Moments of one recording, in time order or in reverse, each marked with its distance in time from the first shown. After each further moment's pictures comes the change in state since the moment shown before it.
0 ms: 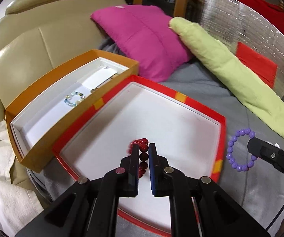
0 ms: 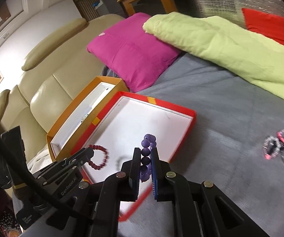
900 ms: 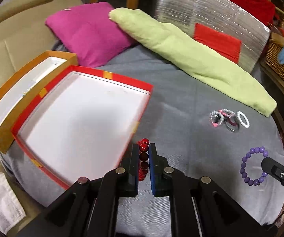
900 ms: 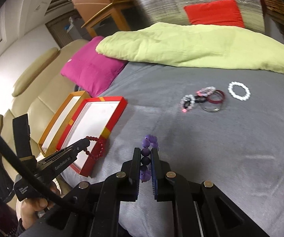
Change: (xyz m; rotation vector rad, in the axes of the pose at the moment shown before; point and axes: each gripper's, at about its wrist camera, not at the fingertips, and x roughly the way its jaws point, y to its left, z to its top) left arm -0.040 -0.110 -0.058 0.141 0.039 -0.173; right arm -0.137 -0.109 -0.101 0.186 -0.105 -0.114
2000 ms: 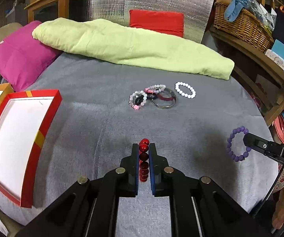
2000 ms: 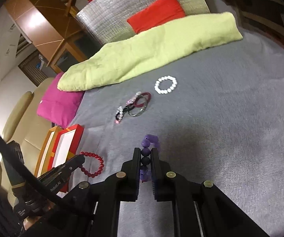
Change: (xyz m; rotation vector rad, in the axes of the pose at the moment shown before) left arm 0.006 -0.148 -0.031 0.298 0.032 -0.217; right arm -0.059 -0.144 -0.027 0.294 -0.117 -0.073
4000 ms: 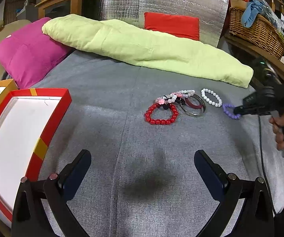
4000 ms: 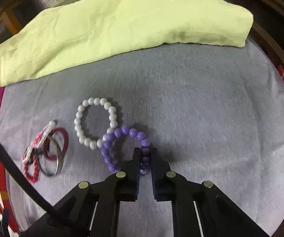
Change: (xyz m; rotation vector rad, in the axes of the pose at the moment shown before) left arm 0.046 0.033 0.004 -0.037 -0.063 0.076; right arm 0.161 -0.037 0.130 -0.044 0.270 -0.467
